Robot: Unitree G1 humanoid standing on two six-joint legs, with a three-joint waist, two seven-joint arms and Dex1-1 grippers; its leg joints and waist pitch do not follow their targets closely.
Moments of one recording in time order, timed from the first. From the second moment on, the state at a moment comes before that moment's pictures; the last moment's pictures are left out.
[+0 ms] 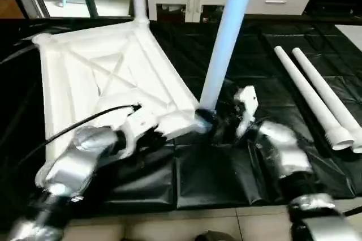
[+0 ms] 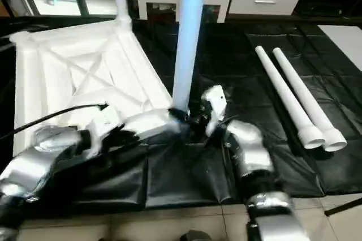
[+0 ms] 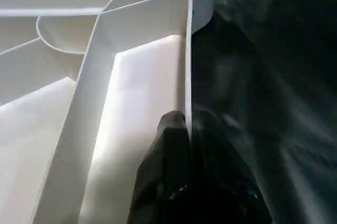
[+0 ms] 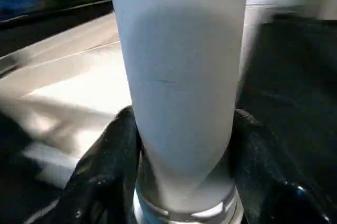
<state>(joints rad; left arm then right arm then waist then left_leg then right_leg) -0.39 0.39 -0.25 0.07 0.04 0.48 -0.84 -0.56 -0.13 -0.02 0.73 0.21 -0.10 0.74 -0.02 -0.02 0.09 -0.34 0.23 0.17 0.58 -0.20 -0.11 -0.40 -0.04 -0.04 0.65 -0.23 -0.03</state>
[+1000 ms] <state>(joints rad) -0.29 0.53 -0.25 -0.03 -0.03 0.41 -1.00 -0.56 -0.26 0.02 0.66 0.29 0.02 1.14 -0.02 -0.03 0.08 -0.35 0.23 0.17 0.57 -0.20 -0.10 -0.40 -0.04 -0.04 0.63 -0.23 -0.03</state>
